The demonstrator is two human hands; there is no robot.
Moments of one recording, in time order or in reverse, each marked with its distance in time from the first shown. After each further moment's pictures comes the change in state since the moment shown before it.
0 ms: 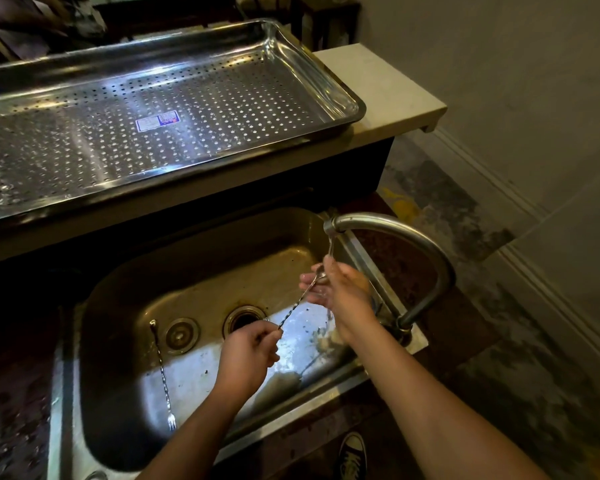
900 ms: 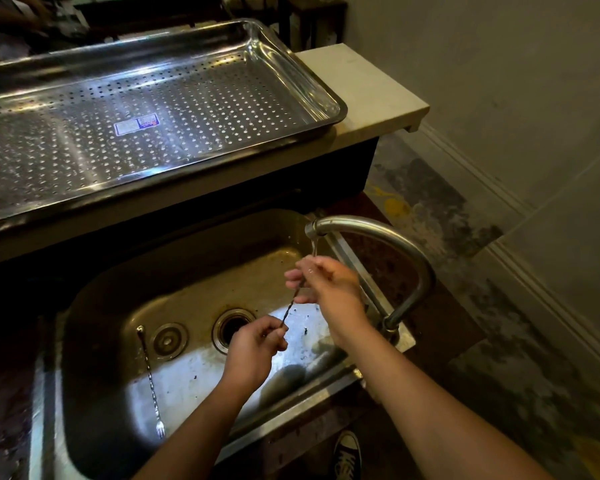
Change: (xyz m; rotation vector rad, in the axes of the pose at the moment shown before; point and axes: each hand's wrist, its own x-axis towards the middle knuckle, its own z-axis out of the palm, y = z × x) left_hand 0.013 0.008 0.028 -0.118 -0.066 -0.004; right_hand -0.007 -0.009 -0.003 -0.169 -0.092 -0.185
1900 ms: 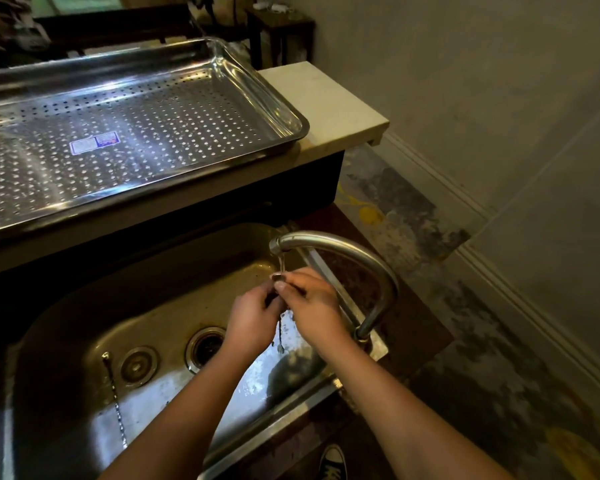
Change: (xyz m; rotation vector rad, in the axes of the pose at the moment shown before) left_hand 0.040 0.076 0.027 0.233 -0.021 0.280; right_hand 0.006 0.000 -0.017 -0.350 0.057 -0.180
